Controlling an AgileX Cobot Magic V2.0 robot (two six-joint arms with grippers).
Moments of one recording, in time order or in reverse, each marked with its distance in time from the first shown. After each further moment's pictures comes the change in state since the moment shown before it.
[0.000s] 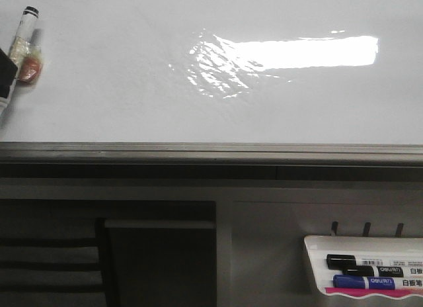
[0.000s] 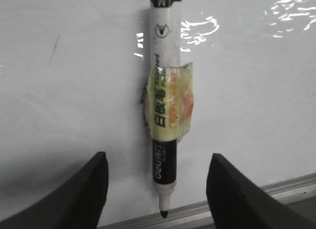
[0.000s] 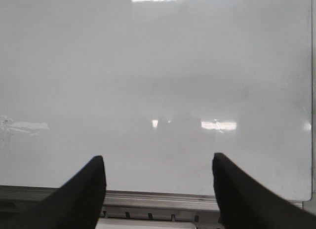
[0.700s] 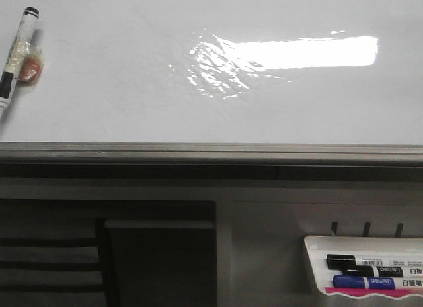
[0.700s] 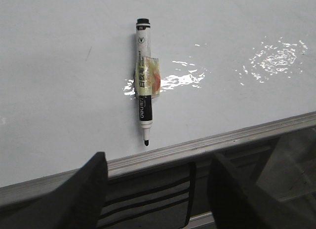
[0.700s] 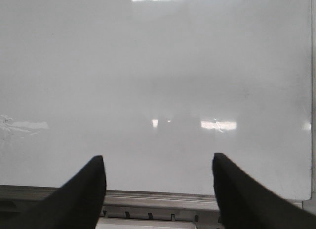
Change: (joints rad) left arm 0.004 -0.588 0.156 0.007 0.244 -0.007; right arm 0.000 0.000 0.000 0.000 0.000 0.000
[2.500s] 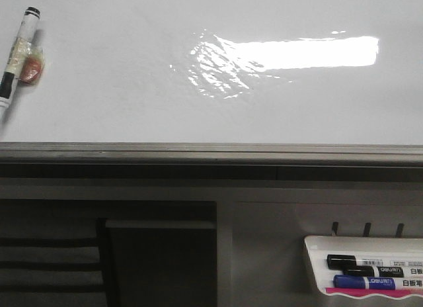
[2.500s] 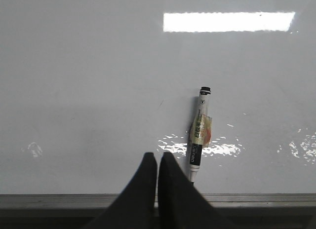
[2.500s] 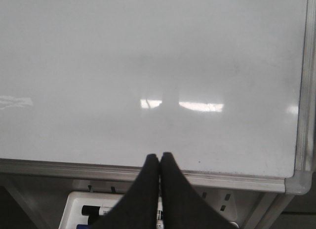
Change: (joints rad) left arm 0.135 -0.324 0.000 0.151 0.060 -0.237; right arm 0.000 0.000 0.000 -0.036 0.079 -0.017
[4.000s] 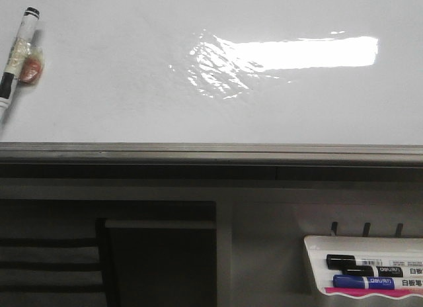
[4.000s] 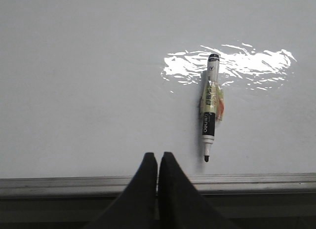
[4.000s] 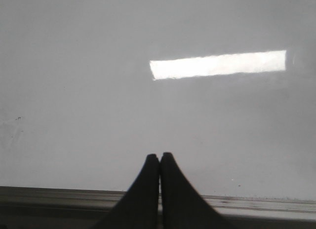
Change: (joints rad) left arm 0.000 -0.304 0.559 0.034 -0.477 0.000; right arm 0.000 -0.394 0.591 0.000 -0.619 0.070
